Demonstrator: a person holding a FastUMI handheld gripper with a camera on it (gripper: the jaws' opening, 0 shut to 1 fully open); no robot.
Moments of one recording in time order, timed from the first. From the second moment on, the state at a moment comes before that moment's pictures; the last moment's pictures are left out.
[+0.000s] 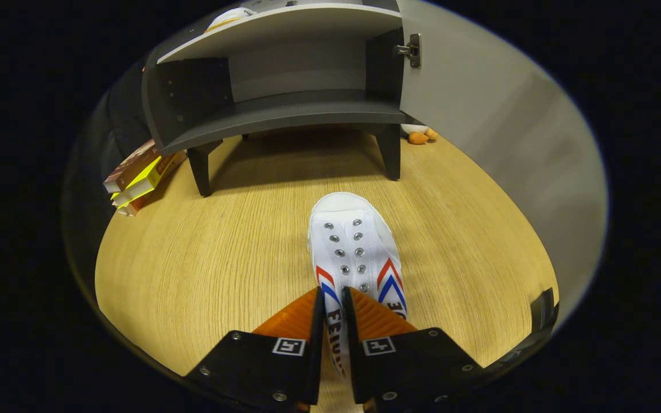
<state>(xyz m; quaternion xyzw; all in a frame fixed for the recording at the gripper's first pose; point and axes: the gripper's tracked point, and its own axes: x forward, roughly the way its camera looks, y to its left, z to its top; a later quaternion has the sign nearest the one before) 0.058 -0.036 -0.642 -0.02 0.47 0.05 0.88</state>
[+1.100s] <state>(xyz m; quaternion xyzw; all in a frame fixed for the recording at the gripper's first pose) 0.095 0.009 -0.406 0.00 0.35 0.12 0.93</state>
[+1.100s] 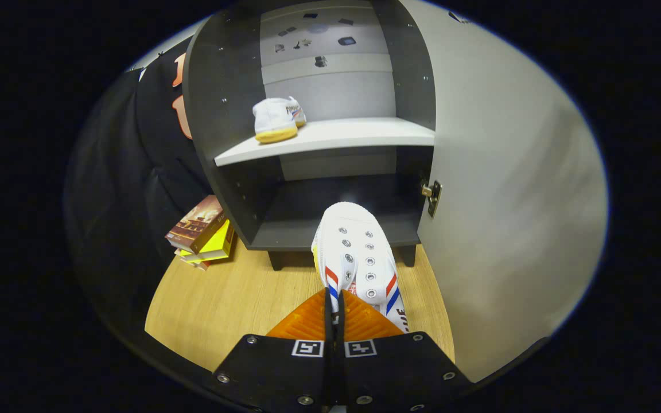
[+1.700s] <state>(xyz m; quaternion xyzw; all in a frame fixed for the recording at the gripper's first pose) 0.169 0.032 -0.247 -0.04 0.26 0.09 0.96</state>
